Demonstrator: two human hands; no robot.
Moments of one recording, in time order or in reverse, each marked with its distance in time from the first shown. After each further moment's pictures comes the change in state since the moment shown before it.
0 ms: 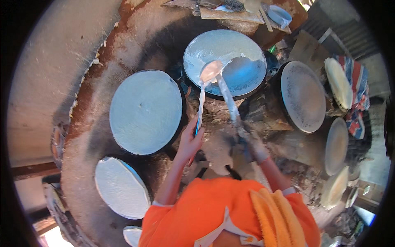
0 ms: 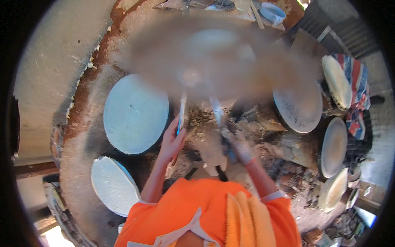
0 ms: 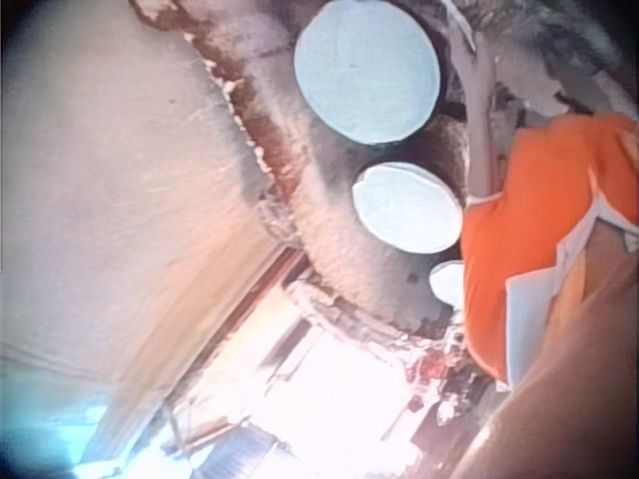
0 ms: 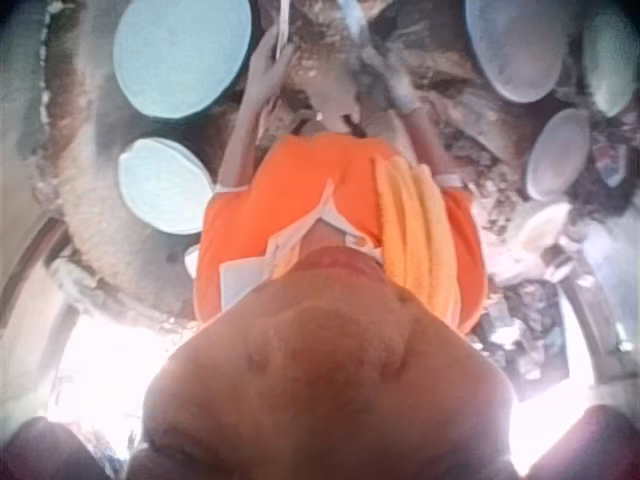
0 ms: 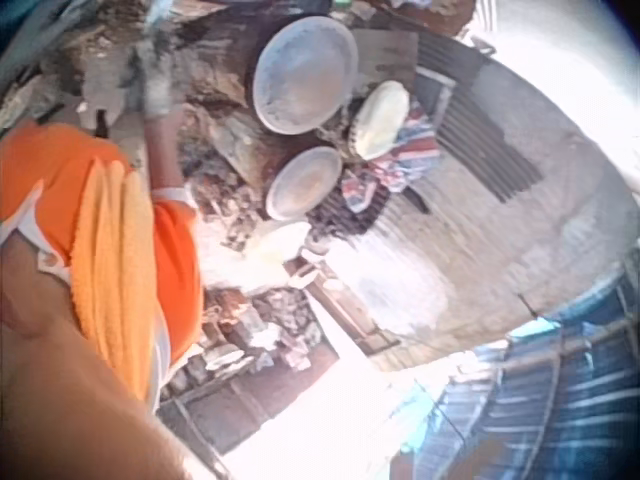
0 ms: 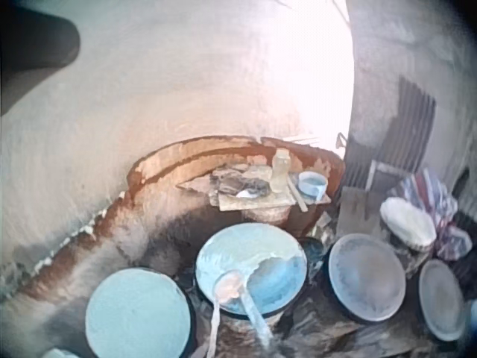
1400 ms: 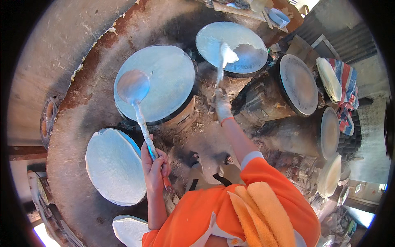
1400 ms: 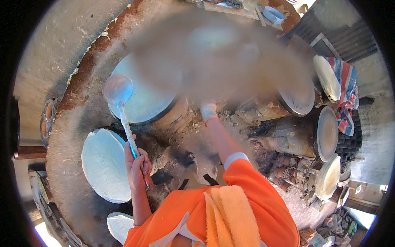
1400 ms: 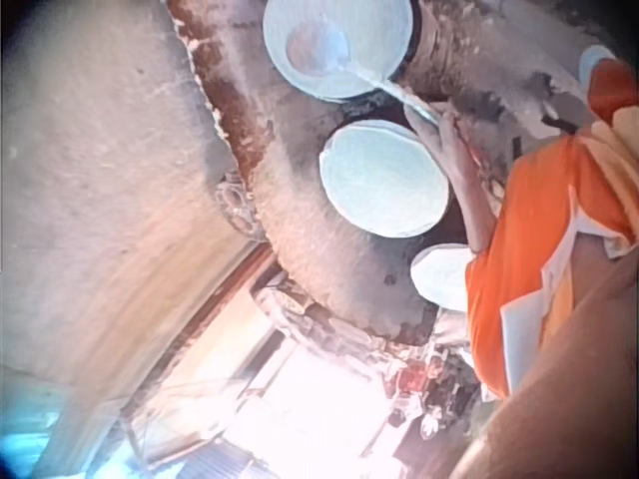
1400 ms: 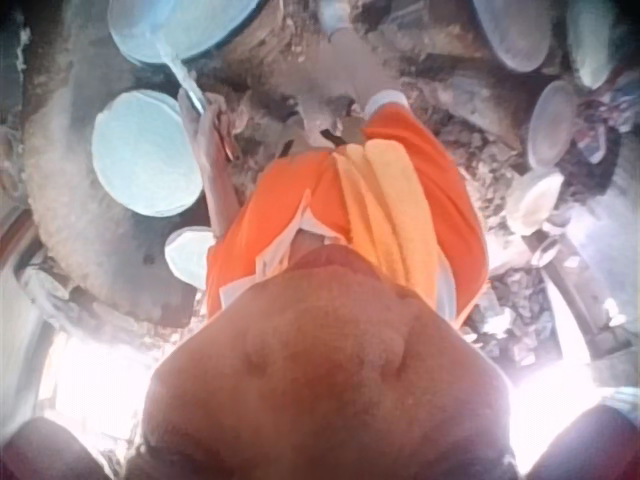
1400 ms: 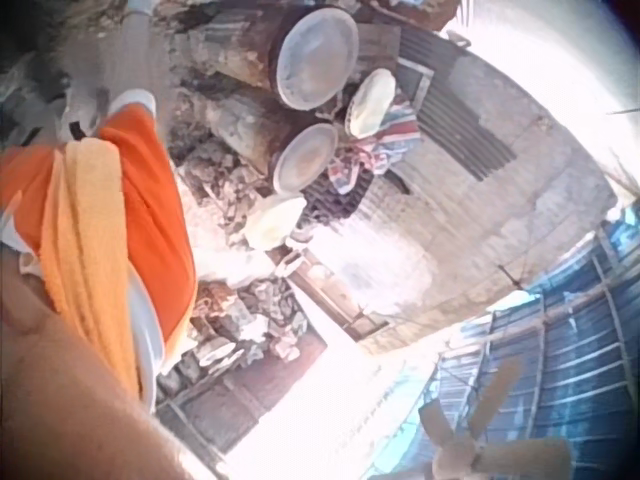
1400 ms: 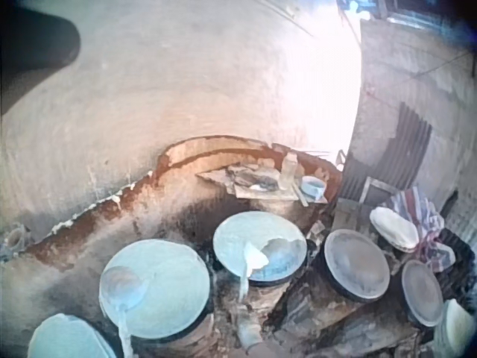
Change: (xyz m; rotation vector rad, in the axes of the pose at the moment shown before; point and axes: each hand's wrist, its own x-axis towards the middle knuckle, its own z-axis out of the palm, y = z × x) left_hand -0.227 0.035 -0.096 -0.525 0.402 -0.007; right_hand 0.198 0.196 0.054 -0.504 0.284 -0.620
